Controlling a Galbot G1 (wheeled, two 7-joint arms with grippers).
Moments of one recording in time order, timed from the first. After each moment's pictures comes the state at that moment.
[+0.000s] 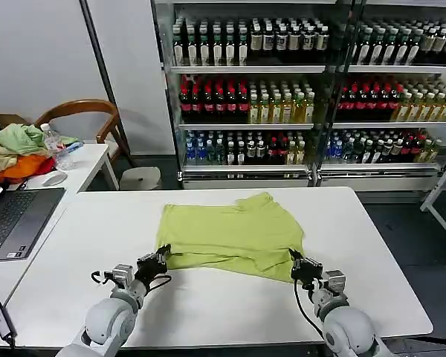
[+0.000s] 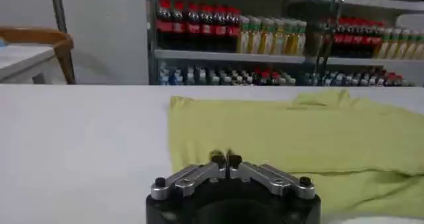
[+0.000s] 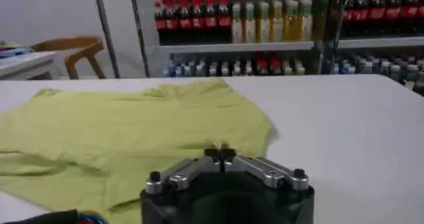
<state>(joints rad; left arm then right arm) 1.10 -1.09 -0.25 -1.70 -0.55 0.34 -0.09 -1.18 1.07 0.24 1.82 0.57 -0.35 0.20</state>
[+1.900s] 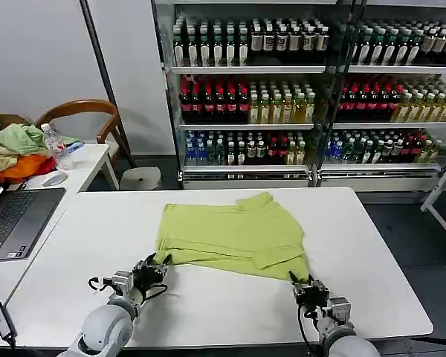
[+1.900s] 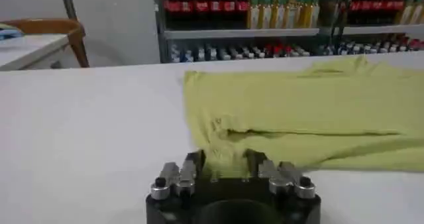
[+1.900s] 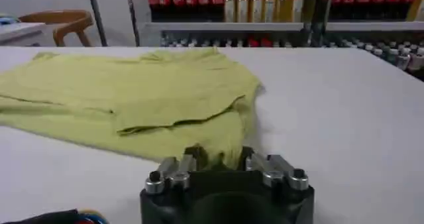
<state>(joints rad) 1.17 -1.06 -0.25 -1.76 -0.54 0.39 -0.16 -1.38 1.04 0.29 1.95 0.52 -0.36 0.26</state>
